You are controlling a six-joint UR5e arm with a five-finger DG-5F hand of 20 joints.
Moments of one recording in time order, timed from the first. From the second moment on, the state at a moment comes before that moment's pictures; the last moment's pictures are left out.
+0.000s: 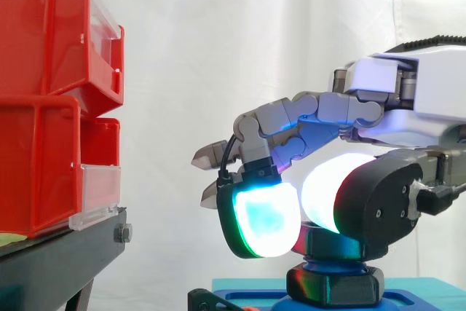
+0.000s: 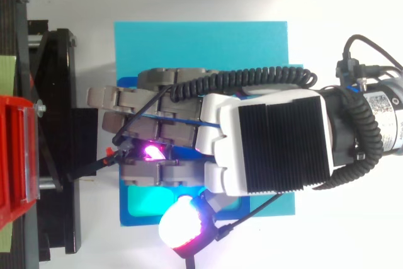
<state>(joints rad) 0.13 -2.21 -1.33 -2.62 -1.63 -1.62</state>
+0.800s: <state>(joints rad) 0.08 -2.21 -1.33 -2.59 -1.71 -1.62</state>
